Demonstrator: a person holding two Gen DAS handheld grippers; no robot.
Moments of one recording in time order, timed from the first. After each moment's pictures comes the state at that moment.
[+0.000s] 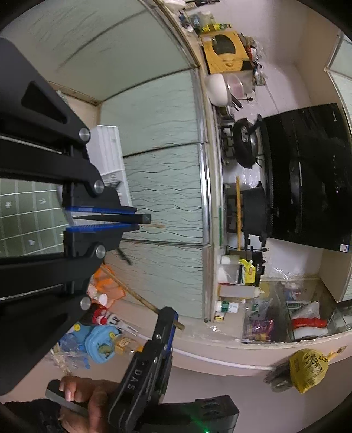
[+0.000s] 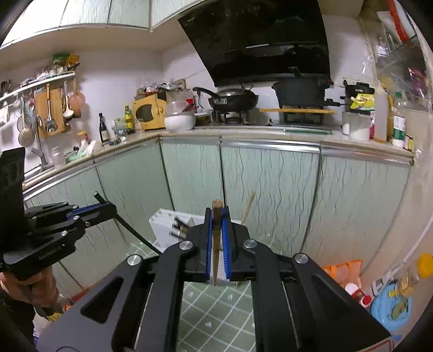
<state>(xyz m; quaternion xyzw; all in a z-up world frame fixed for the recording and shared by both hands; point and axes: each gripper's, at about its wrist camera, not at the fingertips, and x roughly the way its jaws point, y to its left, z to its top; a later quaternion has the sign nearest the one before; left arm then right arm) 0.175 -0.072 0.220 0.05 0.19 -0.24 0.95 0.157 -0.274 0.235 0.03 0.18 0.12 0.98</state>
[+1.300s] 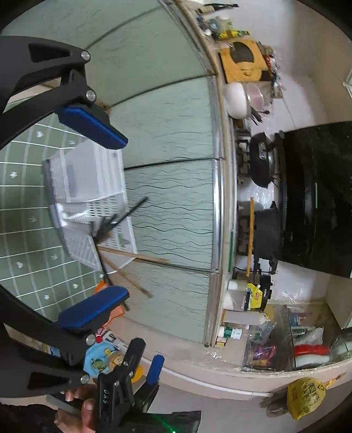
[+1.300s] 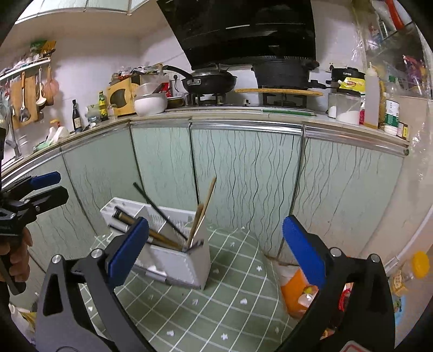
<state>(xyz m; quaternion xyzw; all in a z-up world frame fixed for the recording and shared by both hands) 0.230 -0.049 0.181 0.03 0.22 -0.20 0.95 0.219 -0.311 0.176 0.01 0.21 0.06 0.97</state>
